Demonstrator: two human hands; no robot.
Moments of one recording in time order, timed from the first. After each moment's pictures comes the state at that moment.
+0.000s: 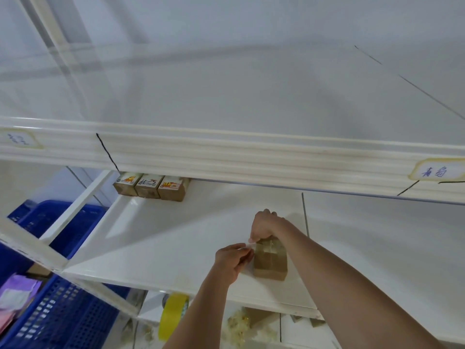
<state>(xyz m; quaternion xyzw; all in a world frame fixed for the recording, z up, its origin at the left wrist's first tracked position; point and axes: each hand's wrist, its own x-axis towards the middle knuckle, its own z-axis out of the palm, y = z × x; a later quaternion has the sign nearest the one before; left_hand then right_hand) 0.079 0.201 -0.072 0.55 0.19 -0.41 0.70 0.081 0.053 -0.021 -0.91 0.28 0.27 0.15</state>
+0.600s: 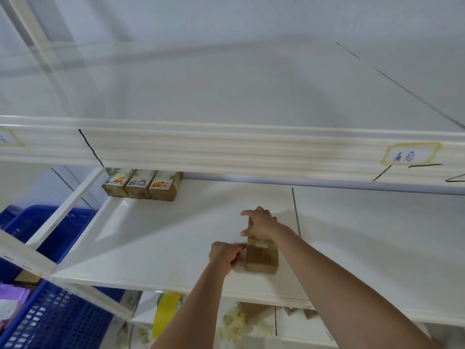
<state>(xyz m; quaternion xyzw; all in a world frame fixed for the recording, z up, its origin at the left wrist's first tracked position) 0.079 0.189 -0.071 0.74 0.15 -0.39 0.53 0.049 0.052 -0.026 -0.92 0.25 0.17 0.26</state>
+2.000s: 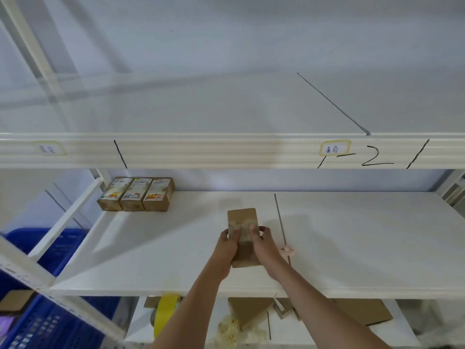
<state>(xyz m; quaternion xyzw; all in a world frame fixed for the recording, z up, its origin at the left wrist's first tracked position) 0.043 0.200 -0.029 0.66 -0.05 -0.41 0.63 -0.046 0.117 -0.007 -0.66 0.42 -0.09 0.62</state>
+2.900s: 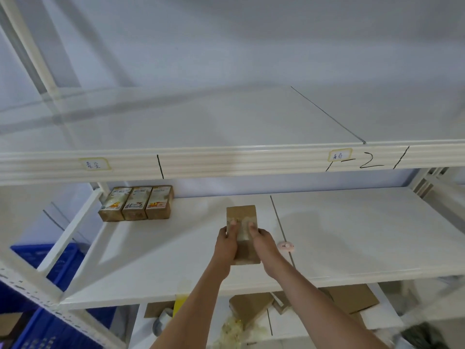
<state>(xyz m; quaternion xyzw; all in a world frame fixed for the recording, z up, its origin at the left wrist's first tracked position) 0.050 0.238 0.010 0.68 -0.12 -0.38 0.61 -0.034 0.163 0.028 -0.60 0.47 -0.13 0.63</state>
